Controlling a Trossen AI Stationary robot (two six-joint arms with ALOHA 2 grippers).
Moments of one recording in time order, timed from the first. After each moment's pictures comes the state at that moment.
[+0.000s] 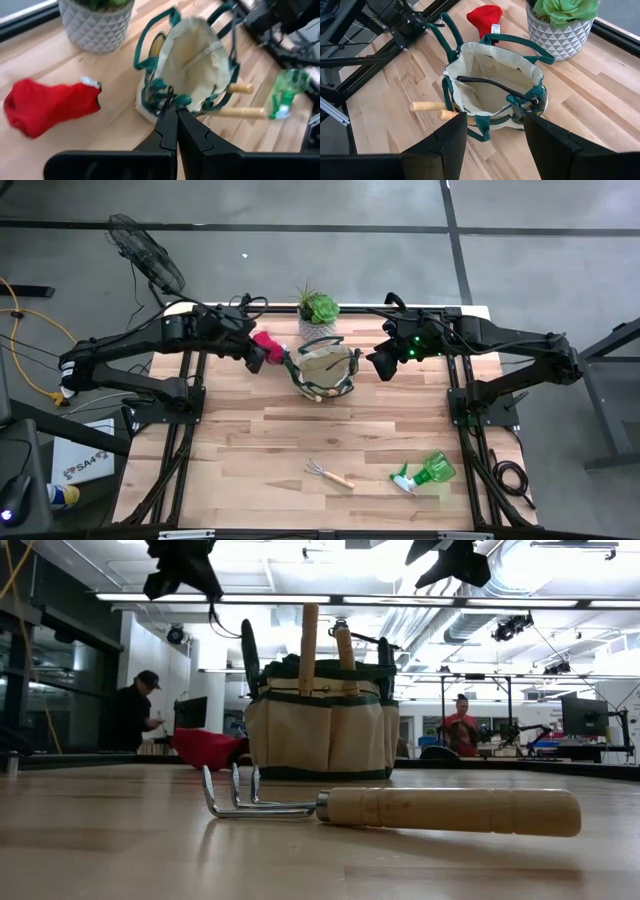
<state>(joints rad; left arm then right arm) 0.24 1.03 1.15 -0.83 -0.05 -0.61 -0.12 1.22 1.31 -0.81 0.10 0.62</state>
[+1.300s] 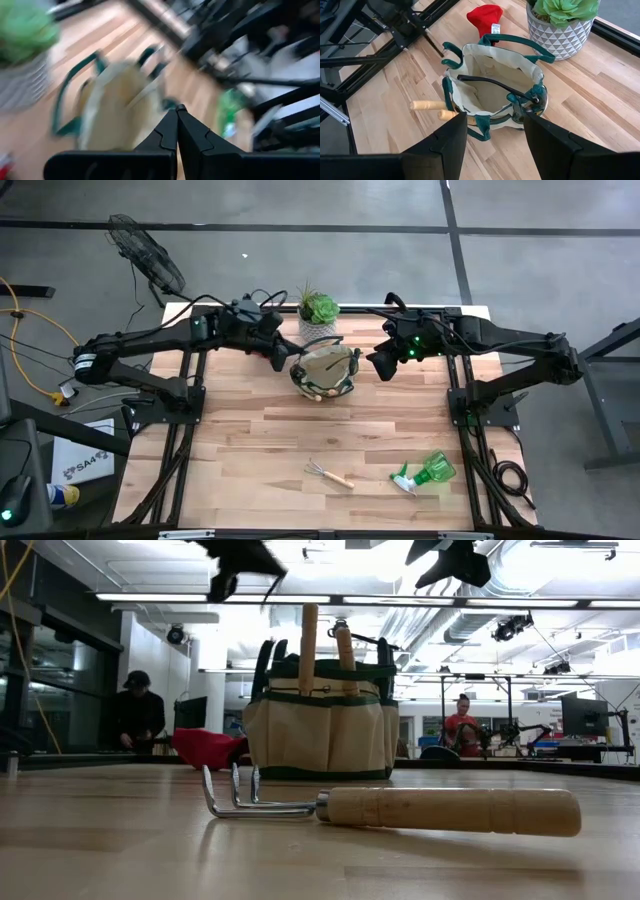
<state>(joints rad) 0.24 1.19 1.15 -0.42 0.12 -0.57 -0.12 1.22 1.31 -0.81 0.10 0.62</state>
